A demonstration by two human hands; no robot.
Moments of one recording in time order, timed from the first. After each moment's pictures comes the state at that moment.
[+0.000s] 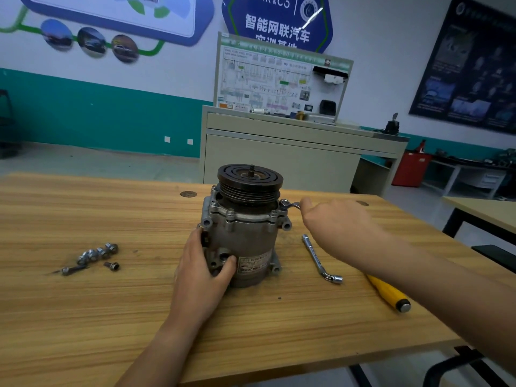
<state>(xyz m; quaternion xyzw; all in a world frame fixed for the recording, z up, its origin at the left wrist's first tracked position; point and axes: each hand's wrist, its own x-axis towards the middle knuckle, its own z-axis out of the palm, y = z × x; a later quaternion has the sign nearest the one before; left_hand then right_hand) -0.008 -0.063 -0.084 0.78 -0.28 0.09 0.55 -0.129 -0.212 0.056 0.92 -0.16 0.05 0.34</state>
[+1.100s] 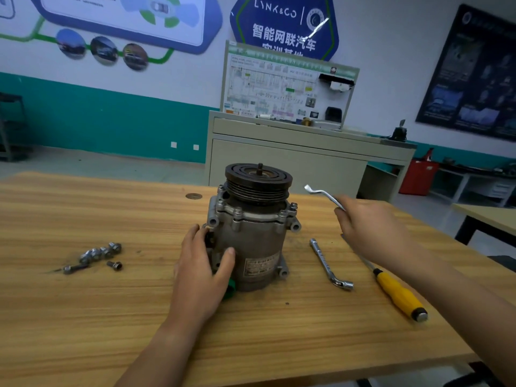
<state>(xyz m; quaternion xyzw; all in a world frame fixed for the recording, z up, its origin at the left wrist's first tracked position) -0.001 -0.063 -0.086 0.78 -0.28 0.13 0.54 -0.141 -0.255 0.030 0.93 -0.21 0.27 0.12</state>
